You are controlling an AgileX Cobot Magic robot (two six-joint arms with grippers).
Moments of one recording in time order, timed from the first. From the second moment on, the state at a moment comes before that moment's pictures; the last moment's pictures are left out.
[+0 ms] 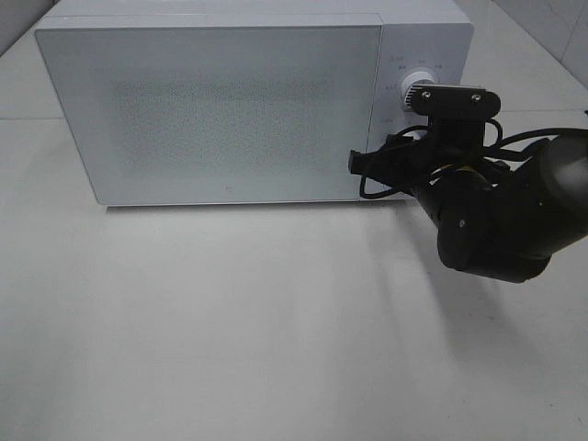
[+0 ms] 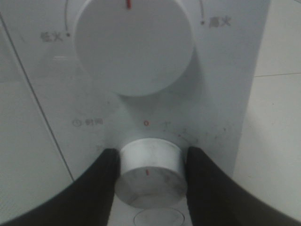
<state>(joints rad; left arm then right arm) 0.00 0.00 -0.50 -0.07 1.04 0.06 0.53 1.99 -0.72 0.62 -1.05 -0.14</state>
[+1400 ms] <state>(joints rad) 0.00 0.00 -0.50 -0.07 1.04 0.06 0.53 2.00 -0.70 0.59 -1.12 1.30</state>
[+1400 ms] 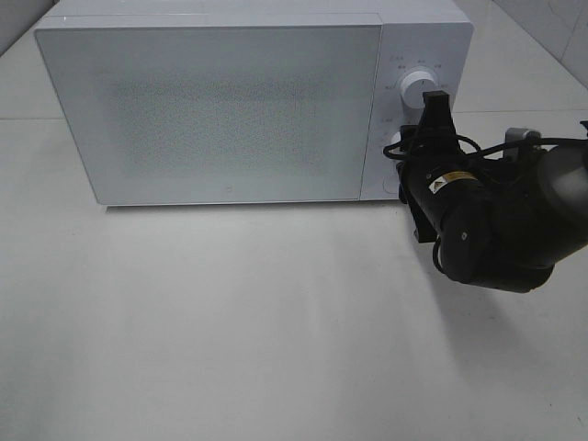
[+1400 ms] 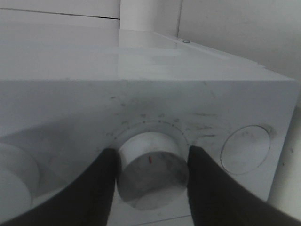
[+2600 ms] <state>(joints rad) 0.00 0.00 -0.50 -0.07 1.04 0.06 0.53 2.00 -0.70 0.59 -1.12 1.61</state>
